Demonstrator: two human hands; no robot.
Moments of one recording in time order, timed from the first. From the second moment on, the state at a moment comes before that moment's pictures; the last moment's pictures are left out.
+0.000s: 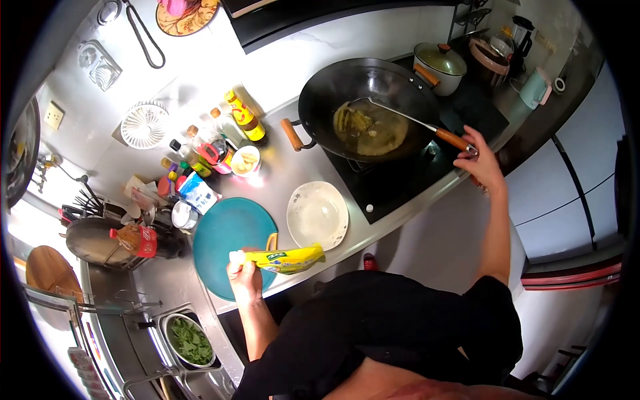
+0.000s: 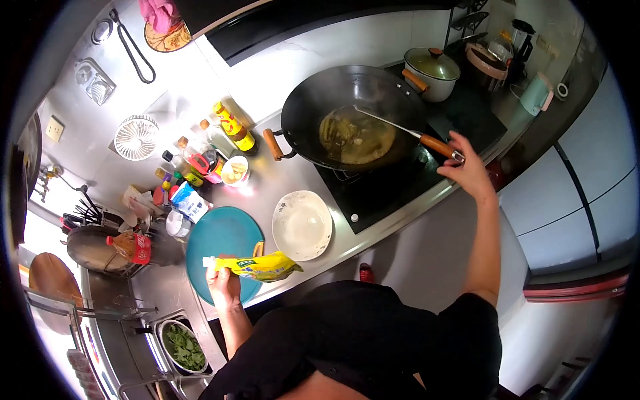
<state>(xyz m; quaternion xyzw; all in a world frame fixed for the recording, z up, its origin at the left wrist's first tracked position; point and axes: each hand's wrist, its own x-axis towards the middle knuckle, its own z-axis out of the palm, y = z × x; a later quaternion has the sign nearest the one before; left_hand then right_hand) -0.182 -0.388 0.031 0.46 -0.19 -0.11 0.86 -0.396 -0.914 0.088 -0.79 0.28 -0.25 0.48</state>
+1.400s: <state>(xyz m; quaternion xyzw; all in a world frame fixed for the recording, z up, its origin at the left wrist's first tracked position) -0.214 -0.633 0.092 0.46 -0.34 -0.47 0.67 -0.382 -0.829 0.053 -0.49 0.13 -0.60 0.63</state>
